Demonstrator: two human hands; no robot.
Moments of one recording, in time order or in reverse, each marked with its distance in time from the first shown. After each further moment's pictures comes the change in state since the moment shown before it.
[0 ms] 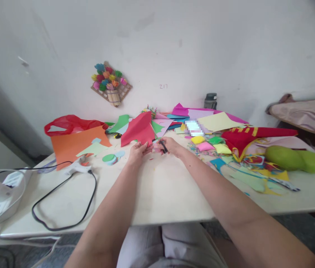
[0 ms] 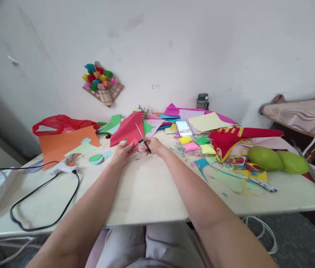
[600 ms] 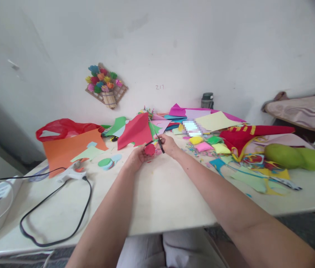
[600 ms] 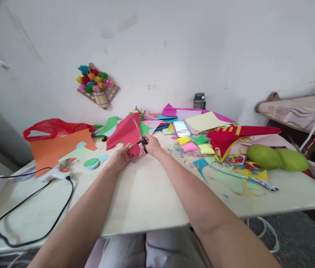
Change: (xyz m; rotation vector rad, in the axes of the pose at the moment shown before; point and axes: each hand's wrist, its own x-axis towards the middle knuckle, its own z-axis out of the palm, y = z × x) left_hand 0.000 0.003 0.000 -0.008 -0.193 -0.209; right_hand 0.020 0.017 0.000 0.100 0.187 -0.199
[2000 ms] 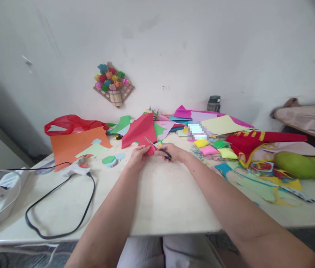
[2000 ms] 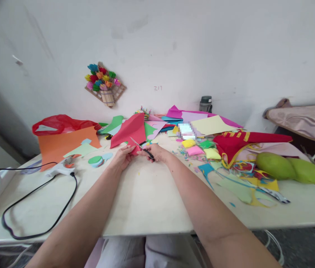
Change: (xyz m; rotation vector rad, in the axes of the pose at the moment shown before) left_hand 0.008 -0.011 -0.015 -0.075 0.123 0.167; right_hand -0.016 -0.012 -0.001 -0.182 -0.386 0.286
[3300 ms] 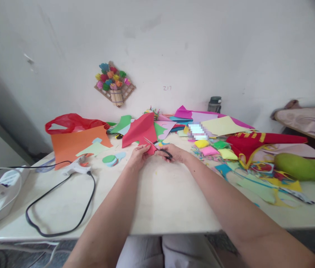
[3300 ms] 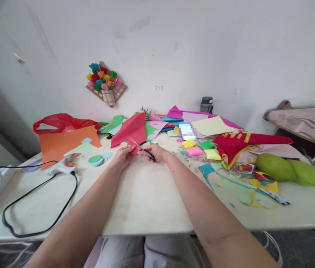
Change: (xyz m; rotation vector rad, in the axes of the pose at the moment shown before) left_hand -0.003 0.003 0.004 -0.021 0.019 -0.013; right_hand -0.004 -0.003 -0.001 -0.029 -0.037 0.029
